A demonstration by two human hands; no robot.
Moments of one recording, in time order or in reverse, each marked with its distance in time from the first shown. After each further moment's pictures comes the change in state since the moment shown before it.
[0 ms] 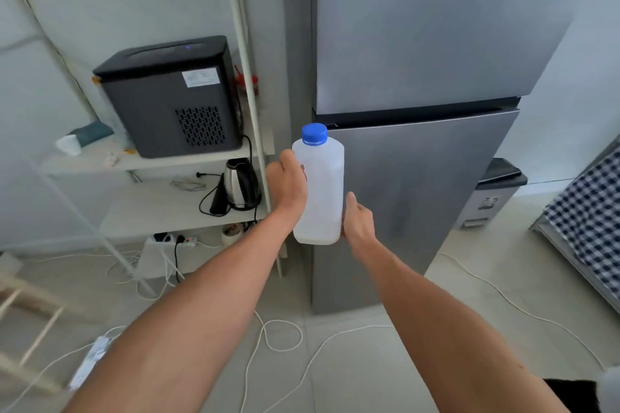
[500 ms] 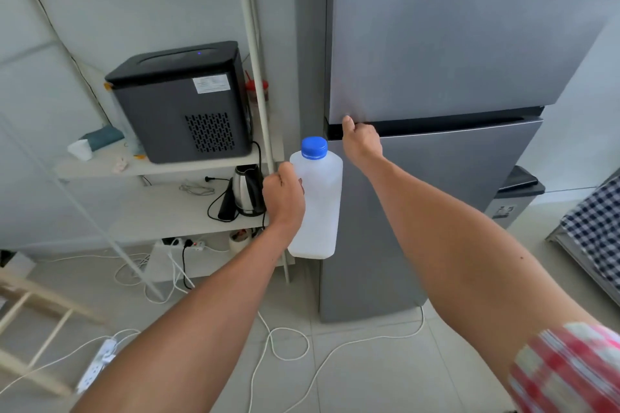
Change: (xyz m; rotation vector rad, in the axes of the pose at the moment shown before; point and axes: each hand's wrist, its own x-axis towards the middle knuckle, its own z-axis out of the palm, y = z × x) left_hand 0.020 -0.009 -0.018 0.025 -0.001 0.018; right_hand 0.062 -0.162 0.029 -0.504 0.039 -0.440
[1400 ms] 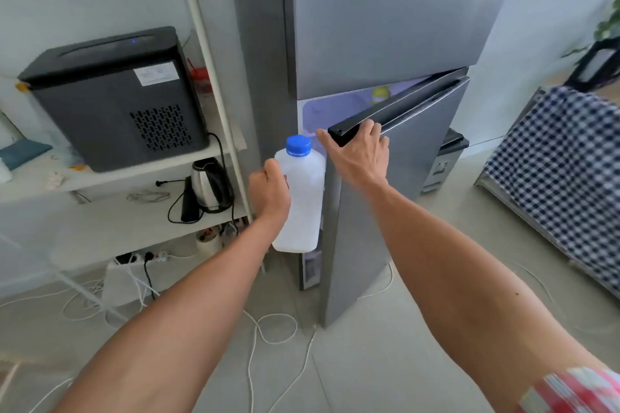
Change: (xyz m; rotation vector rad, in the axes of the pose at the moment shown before) left_hand -0.010 -0.022 -0.032 0.077 -0.127 0.007; right_hand -0.101 0.043 0.005 -0.326 0.478 0.057
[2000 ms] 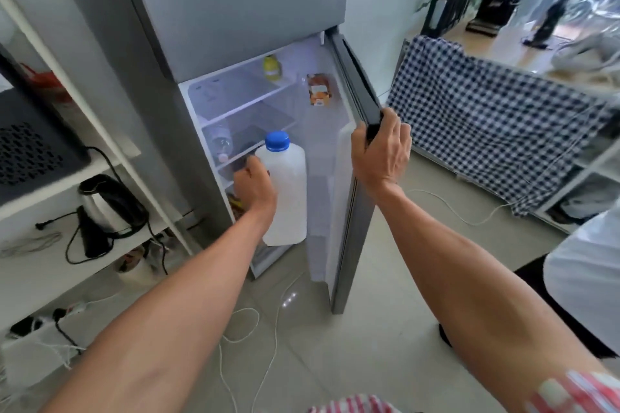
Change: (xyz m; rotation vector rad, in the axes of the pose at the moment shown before) left_hand -0.087 -0.027 0.081 -0.033 -0.244 -0.108; right_hand -0.082 0.153 -0.116 -0.055 0.593 0.075
